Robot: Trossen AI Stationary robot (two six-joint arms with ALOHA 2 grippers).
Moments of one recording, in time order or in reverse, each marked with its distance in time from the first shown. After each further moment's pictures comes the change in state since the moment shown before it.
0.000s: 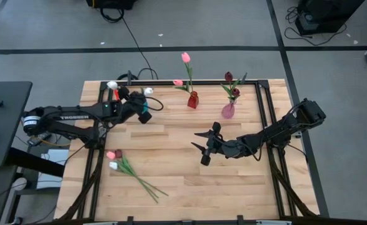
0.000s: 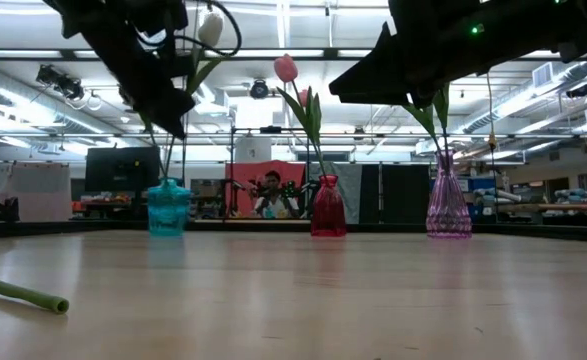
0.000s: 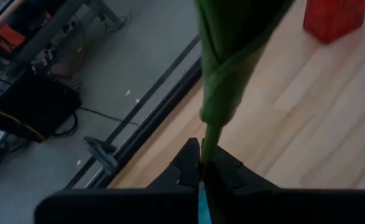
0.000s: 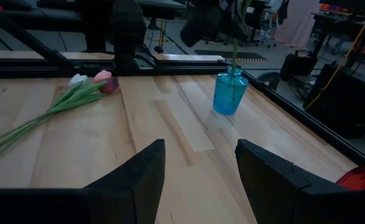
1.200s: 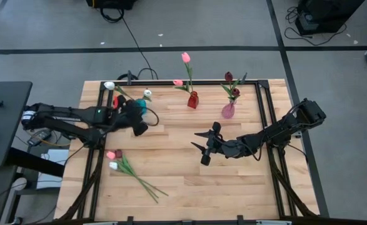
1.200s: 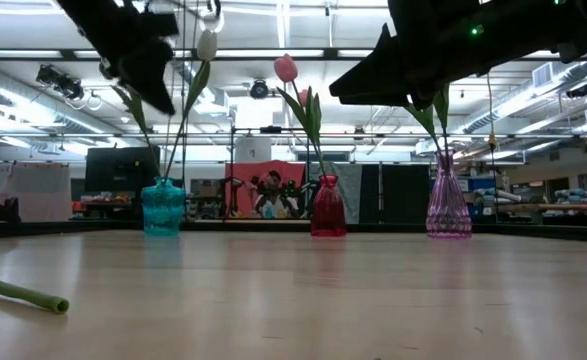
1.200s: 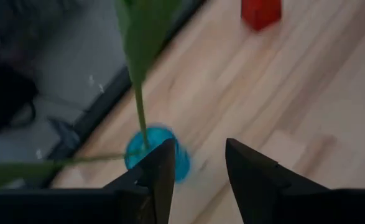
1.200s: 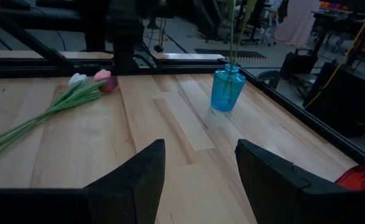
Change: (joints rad) left arm -0.246 -0.046 0.123 -0.332 0.014 -0.301; right arm 0.000 0.000 0.000 -0.006 -0.002 0.007
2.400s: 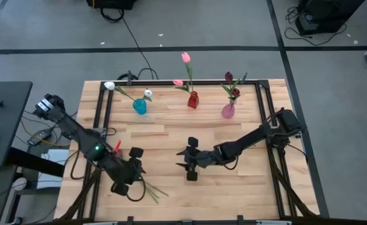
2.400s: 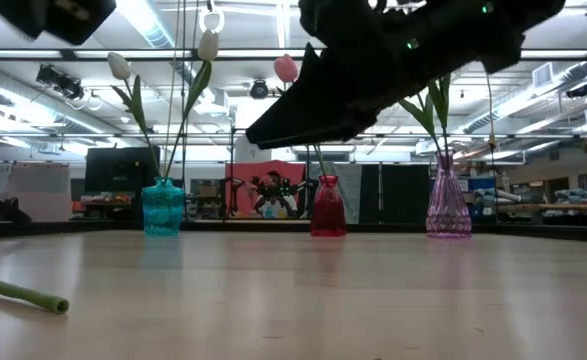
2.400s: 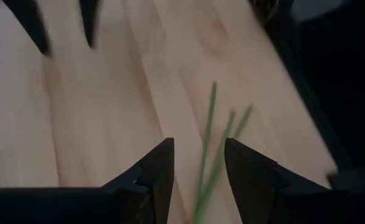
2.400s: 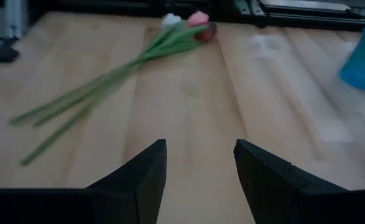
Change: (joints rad) left arm -0.675 0.186 0.058 0.209 0.486 0.077; right arm -0.013 0.338 0.350 -0.217 -0.346 0.041
